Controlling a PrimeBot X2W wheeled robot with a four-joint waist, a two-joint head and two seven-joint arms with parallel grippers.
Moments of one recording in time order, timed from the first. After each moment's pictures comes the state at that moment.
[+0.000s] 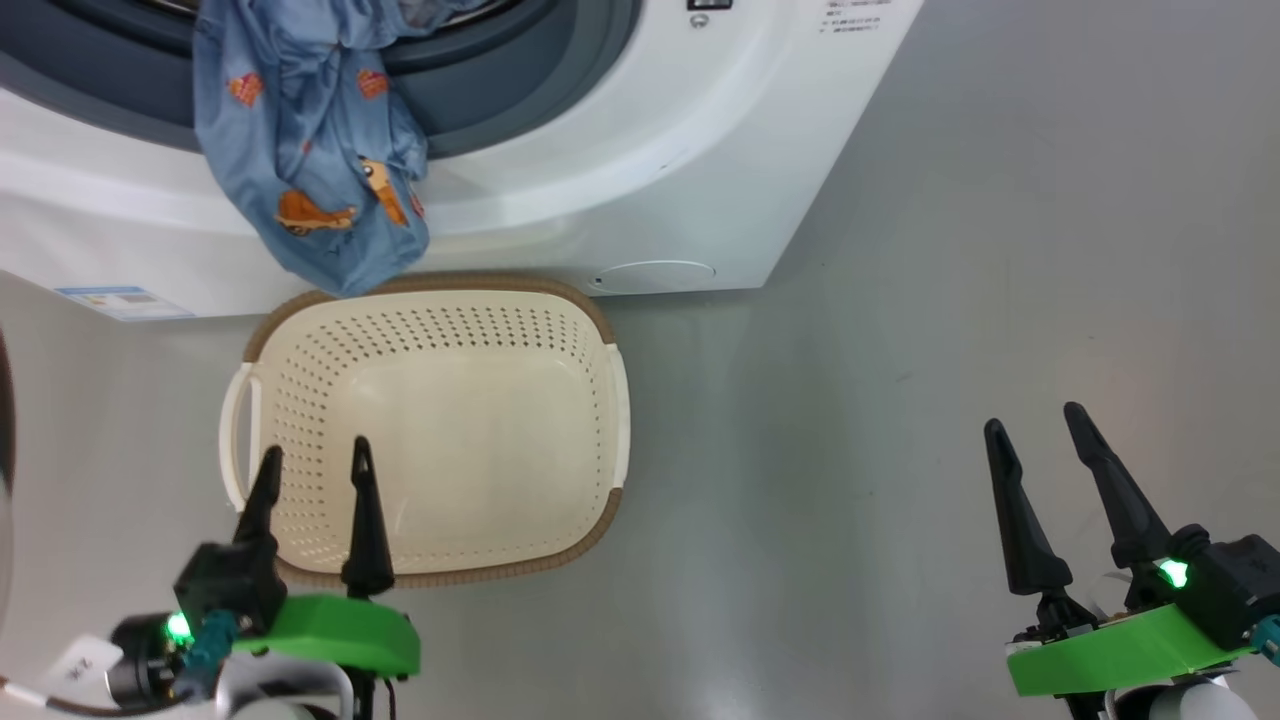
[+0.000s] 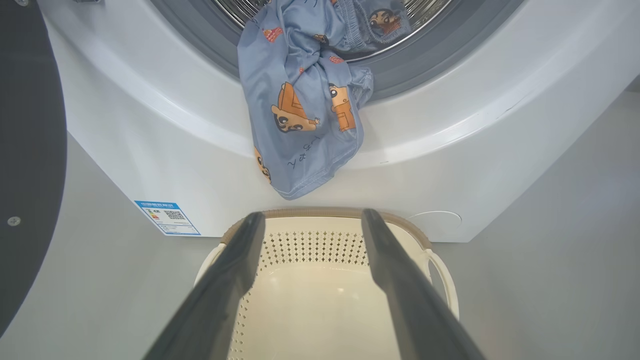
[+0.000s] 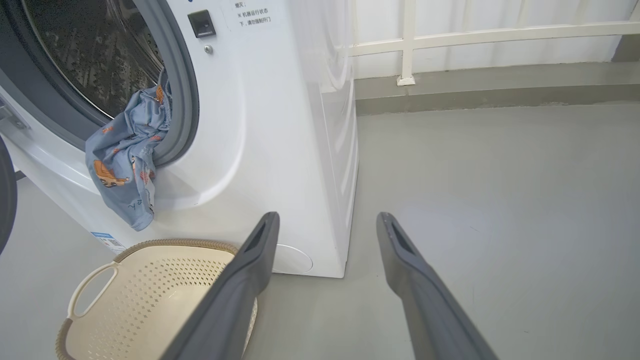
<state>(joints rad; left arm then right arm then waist) -0.13 0.04 -0.13 0.09 -0.18 0.29 -0.19 -0.04 -0.12 -0.01 -0.05 0.26 0.13 -0.26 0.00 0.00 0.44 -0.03</state>
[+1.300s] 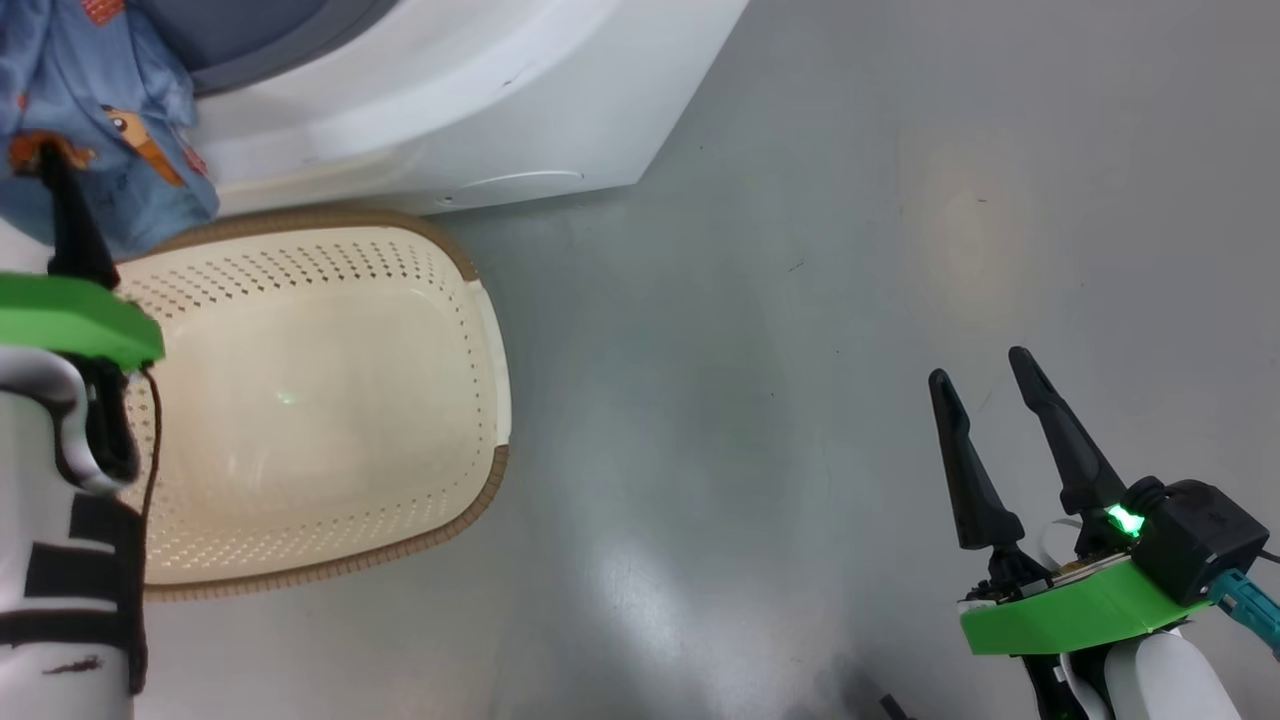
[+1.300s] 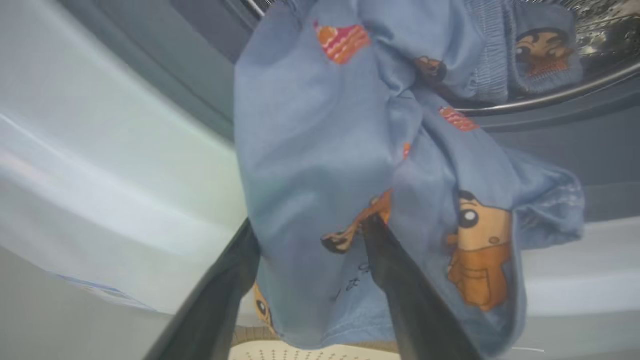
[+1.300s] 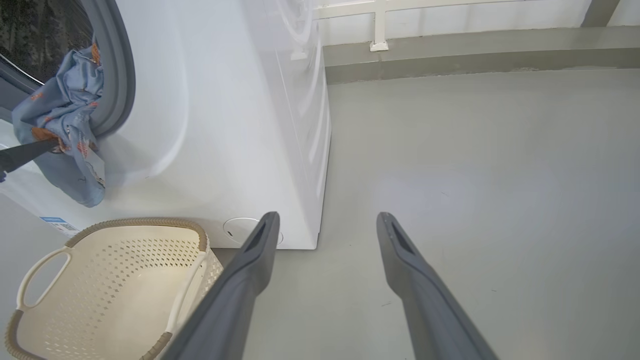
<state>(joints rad) -0.79 0.19 0.09 0.69 -0.31 0.12 -0.26 -0.13 -0.10 0.06 -0.05 0.26 0.13 -0.26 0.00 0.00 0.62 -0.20</state>
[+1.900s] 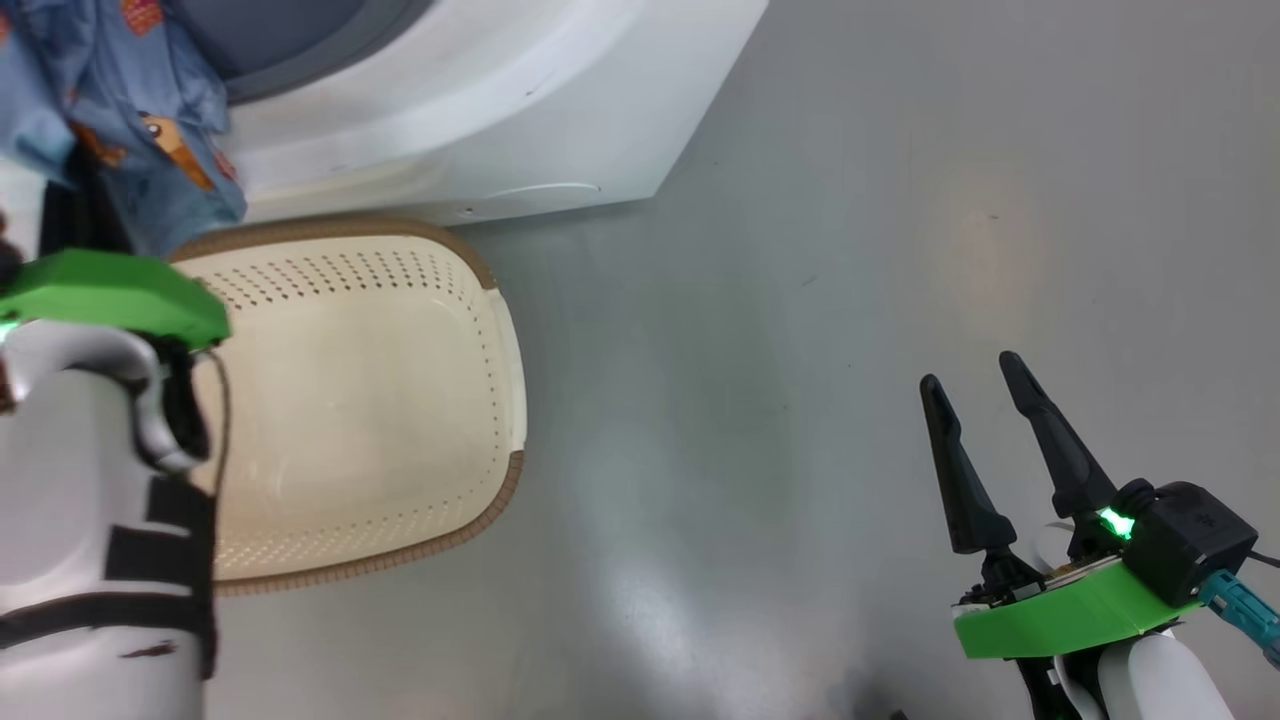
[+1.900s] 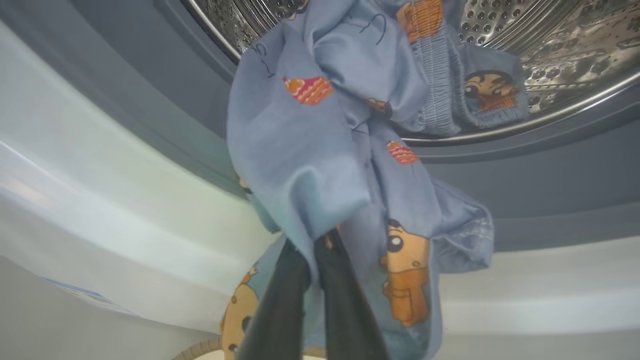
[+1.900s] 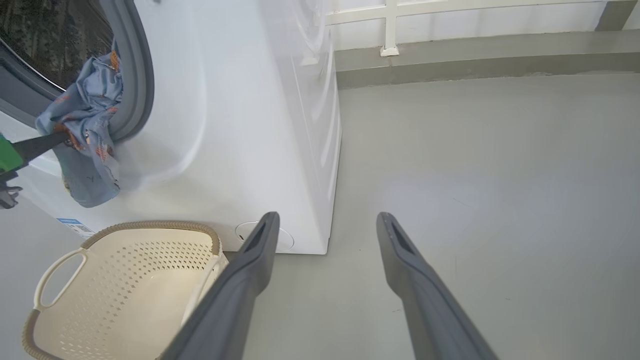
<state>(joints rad) -0.81 0.10 0.10 0.67 -0.27 0.05 -0.26 -0.13 -0.10 0.08 -0.04 0.26 0.13 -0.26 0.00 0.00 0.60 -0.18</state>
